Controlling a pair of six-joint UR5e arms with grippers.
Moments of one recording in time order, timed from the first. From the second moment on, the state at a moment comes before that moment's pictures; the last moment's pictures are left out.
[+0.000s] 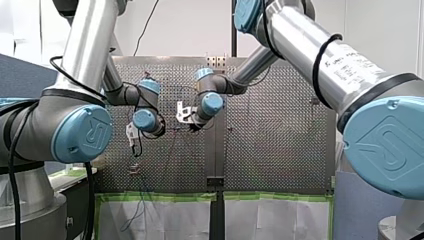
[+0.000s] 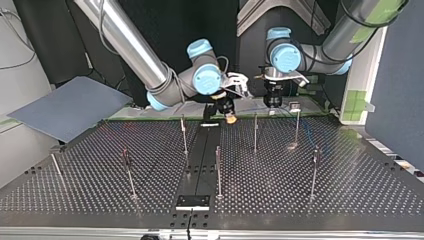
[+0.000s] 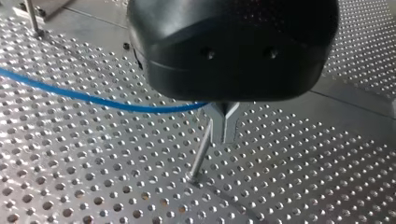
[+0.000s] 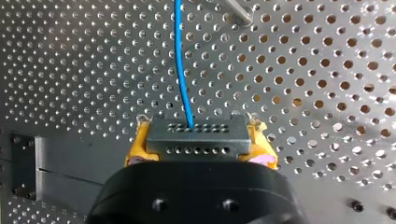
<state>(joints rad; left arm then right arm) -0.12 -1.89 -2.08 -2.49 -1.72 -1.85 2.43 -0.78 1.12 0.01 1.65 1.65</state>
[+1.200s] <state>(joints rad) -0.08 -2.01 -1.97 -2.42 -1.65 -1.90 2.37 -0.74 1.12 0.00 1.63 1.65</state>
